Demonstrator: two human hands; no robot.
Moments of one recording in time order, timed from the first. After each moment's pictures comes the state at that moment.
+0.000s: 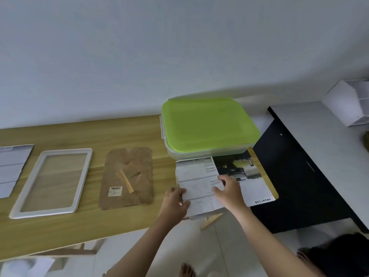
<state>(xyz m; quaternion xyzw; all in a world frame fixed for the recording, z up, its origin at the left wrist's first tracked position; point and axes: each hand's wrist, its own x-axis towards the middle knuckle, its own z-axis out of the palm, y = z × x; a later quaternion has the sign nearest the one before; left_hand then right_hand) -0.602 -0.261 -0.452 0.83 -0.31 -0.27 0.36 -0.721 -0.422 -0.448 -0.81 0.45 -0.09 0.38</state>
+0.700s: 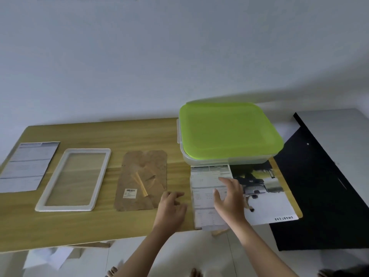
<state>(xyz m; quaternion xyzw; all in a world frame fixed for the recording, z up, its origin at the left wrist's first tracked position) -0.577 -0.230 -0.452 0.85 -0.25 -0.20 0.42 -0.684 -0.394 -0.459 -0.85 0.36 -0.22 0.30</state>
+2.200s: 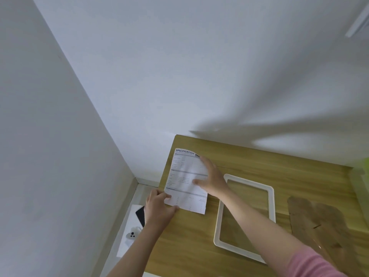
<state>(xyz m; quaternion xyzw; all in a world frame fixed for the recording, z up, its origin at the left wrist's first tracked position) -0.194 0.160 -0.460 0.93 -0.05 -0.12 0.34 -0.191 -0.047 -0.429 -0.86 0.20 0.06 0.46</state>
